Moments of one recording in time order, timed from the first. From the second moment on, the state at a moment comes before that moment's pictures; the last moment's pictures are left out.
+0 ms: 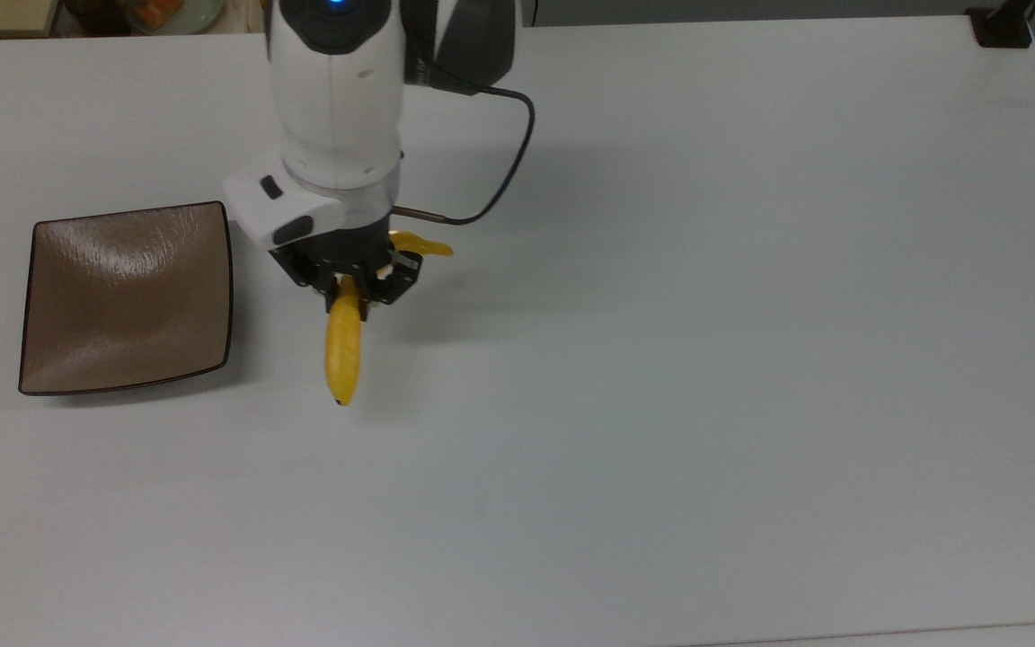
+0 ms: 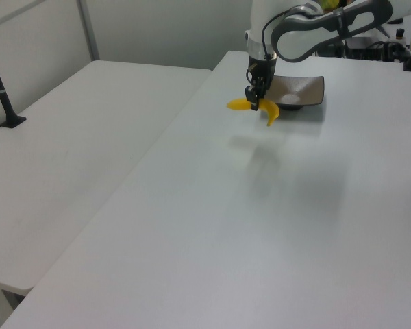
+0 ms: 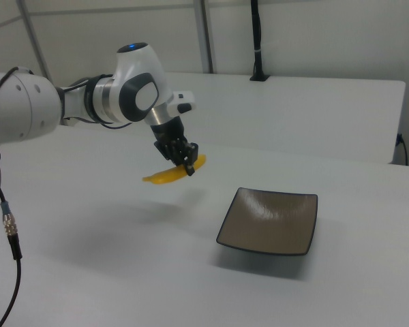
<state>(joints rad) 0.06 0.47 -0.03 -1.48 -0.14 2.09 0.18</state>
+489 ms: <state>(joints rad) 0.00 0.42 -0.16 -1.50 -0.14 2.04 -0.02</state>
